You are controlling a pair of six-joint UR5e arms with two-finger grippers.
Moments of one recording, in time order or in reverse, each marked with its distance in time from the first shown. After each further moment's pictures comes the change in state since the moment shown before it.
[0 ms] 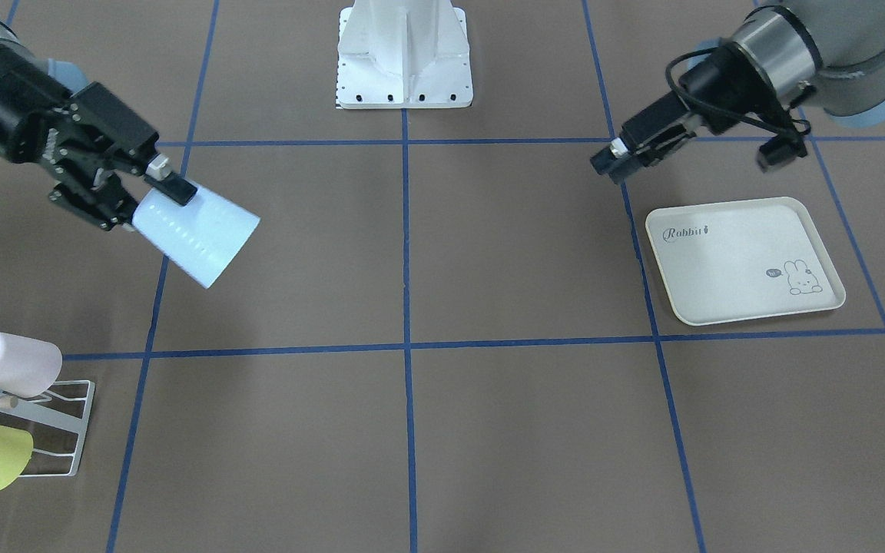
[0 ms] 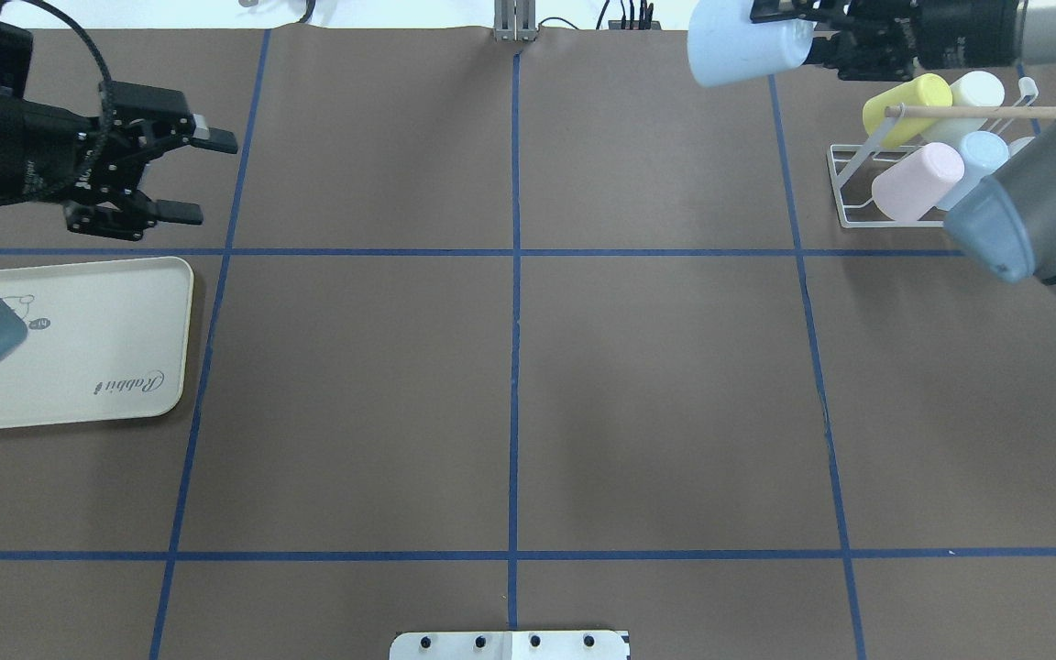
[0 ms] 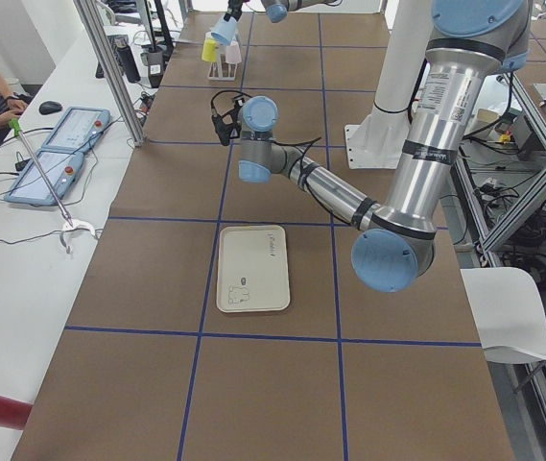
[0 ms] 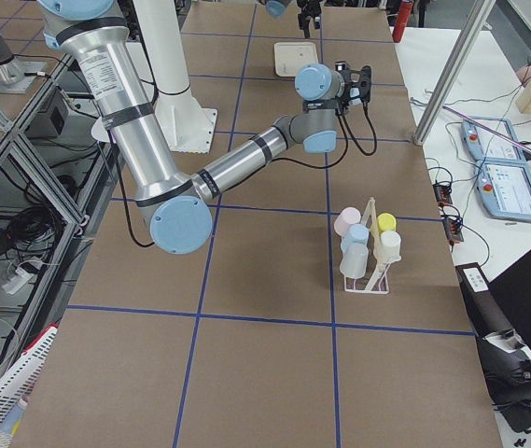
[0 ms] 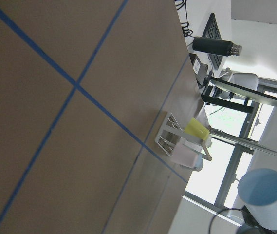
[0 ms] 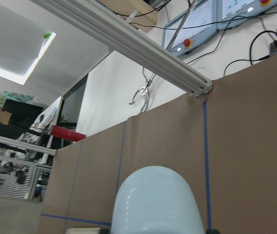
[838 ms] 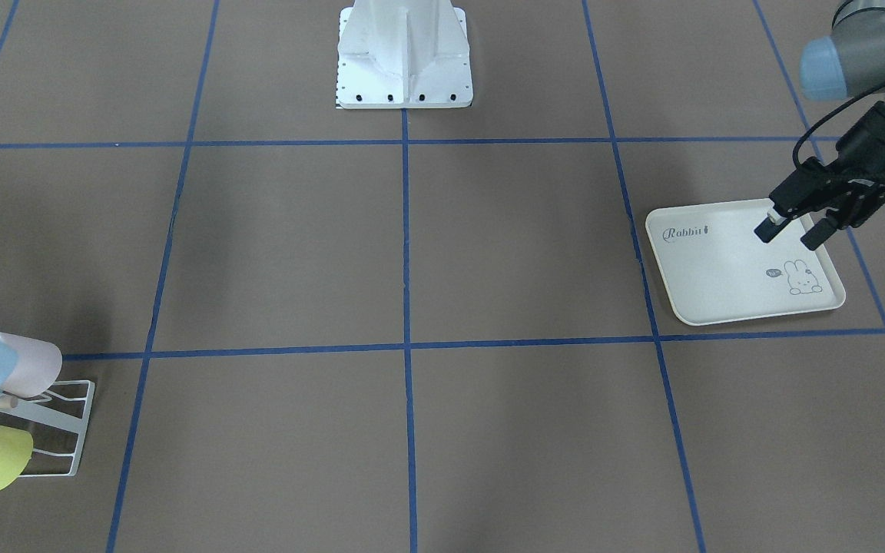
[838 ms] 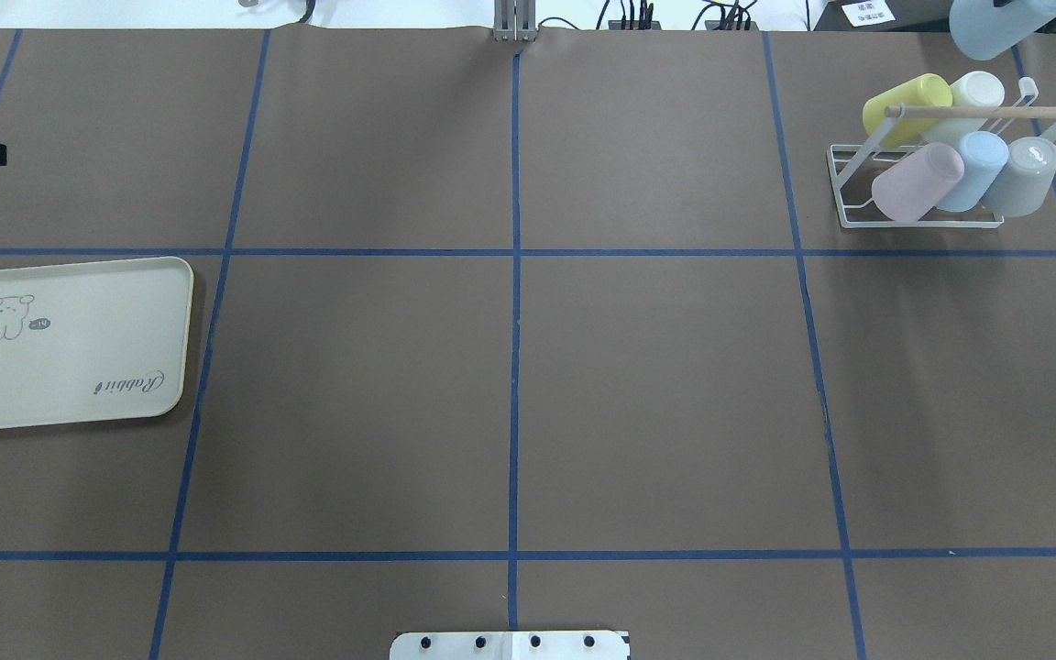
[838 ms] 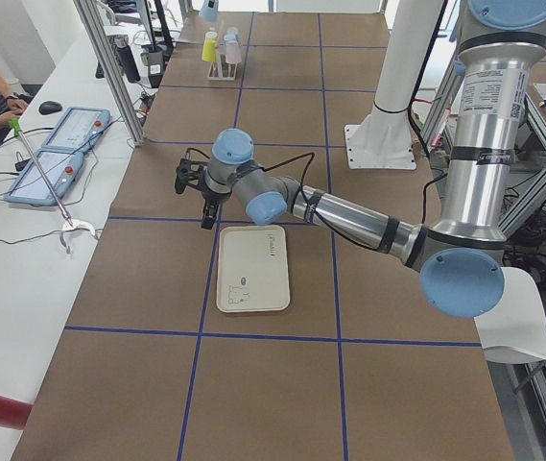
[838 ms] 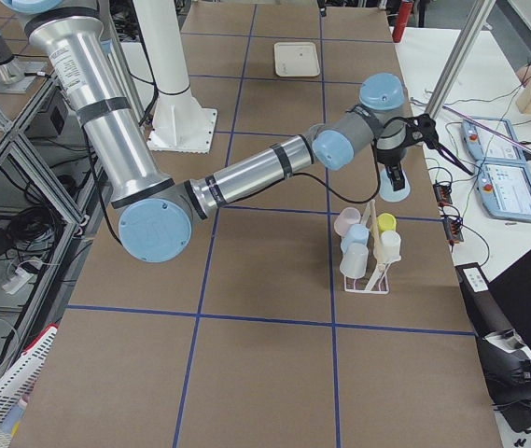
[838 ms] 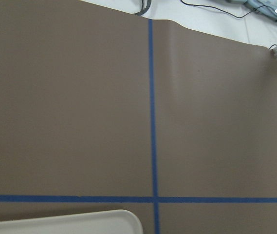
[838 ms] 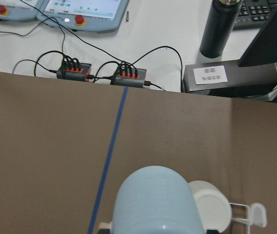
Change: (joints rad) left arm -0.238 0.163 -0.001 0.547 0.082 1.134; right arm 0.281 0.026 -0.161 -0.797 0.060 -1.107
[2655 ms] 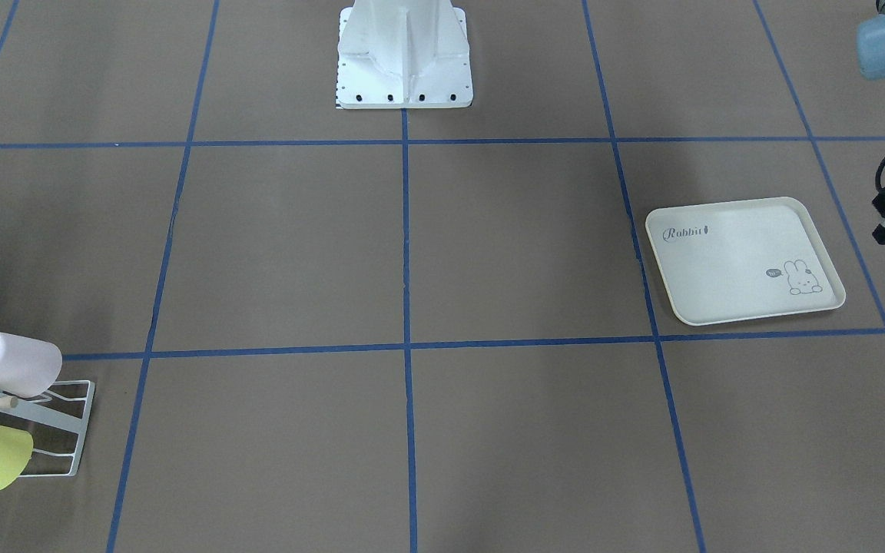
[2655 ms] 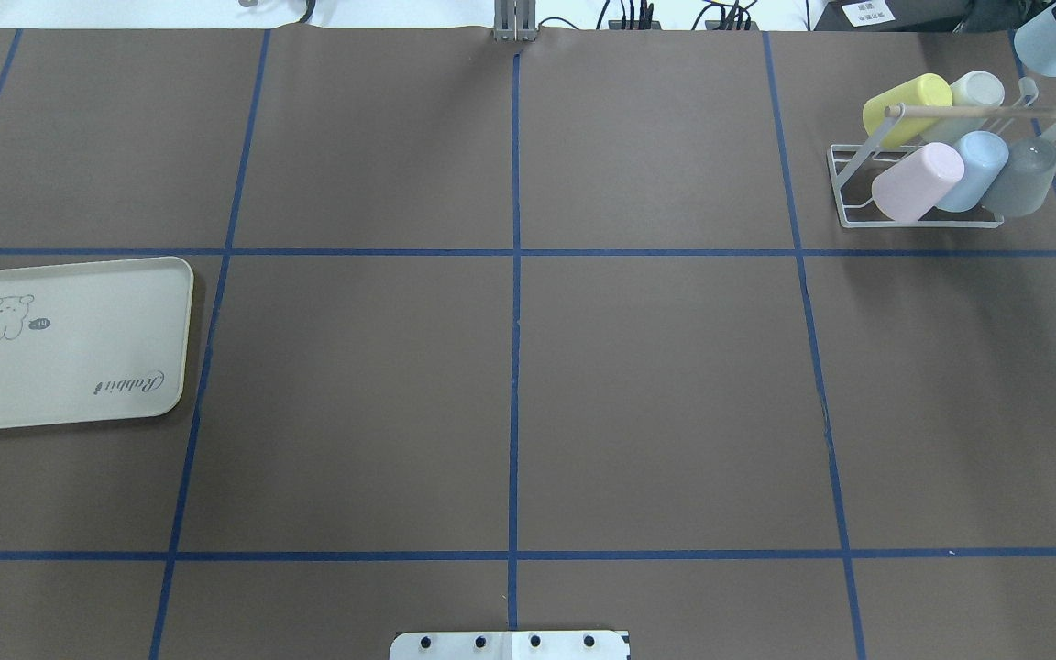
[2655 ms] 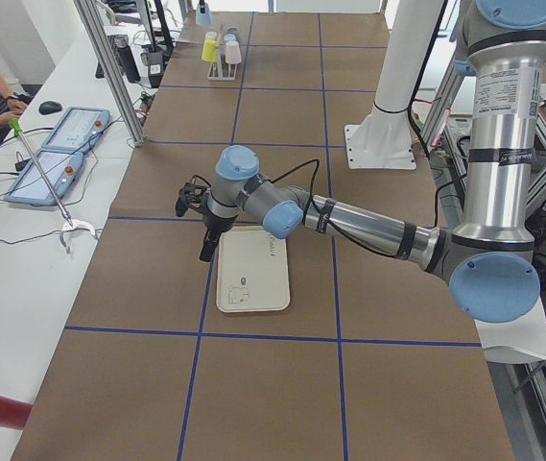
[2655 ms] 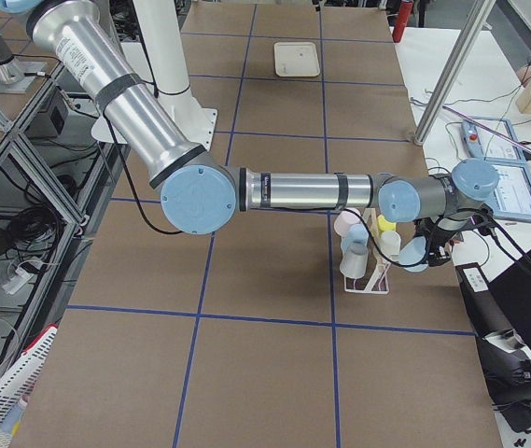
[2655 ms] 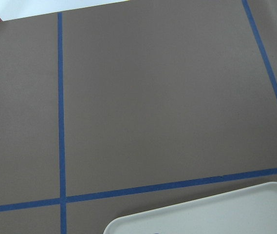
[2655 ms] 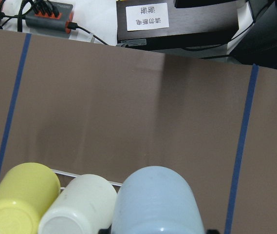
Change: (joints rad) left arm -0.036 0.066 -0.031 0.111 0.069 0.189; right arm 0.086 0.251 -0.635 -0.085 0.148 -0.388
